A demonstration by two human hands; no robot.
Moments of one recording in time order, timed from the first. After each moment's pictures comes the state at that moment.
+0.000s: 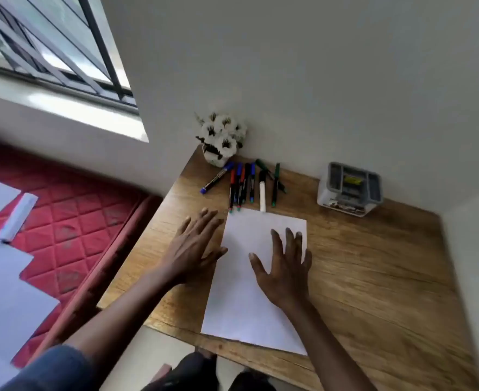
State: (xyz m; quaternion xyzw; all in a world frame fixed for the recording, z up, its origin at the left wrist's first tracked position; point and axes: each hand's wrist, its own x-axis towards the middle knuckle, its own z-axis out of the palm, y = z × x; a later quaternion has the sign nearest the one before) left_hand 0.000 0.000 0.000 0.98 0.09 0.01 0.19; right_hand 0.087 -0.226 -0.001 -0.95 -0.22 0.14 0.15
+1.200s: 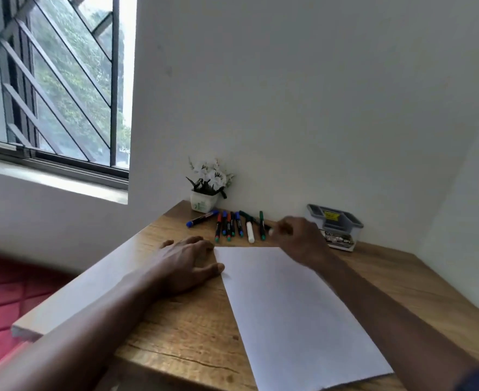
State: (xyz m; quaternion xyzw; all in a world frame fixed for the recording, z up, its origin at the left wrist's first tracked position) left_hand 0.005 0.009 -0.042 0.99 0.09 0.06 0.13; right_hand 0.154 -0.216 0.005 -0.92 -0.27 -0.12 0.27
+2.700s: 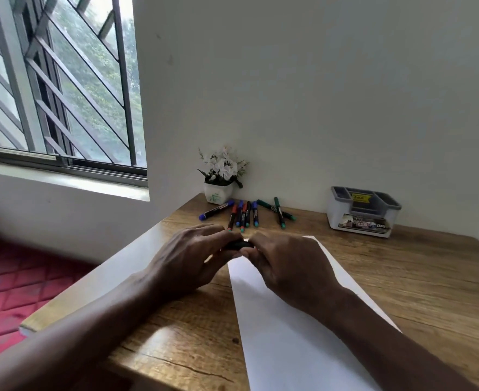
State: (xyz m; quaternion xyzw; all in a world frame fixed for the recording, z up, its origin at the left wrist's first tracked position) left_hand 0.000 -0.010 -0.042 0.92 -0.15 0.36 0.06; right_hand 0.093 -0.215 -0.029 -0.80 -0.52 -0.28 0.14
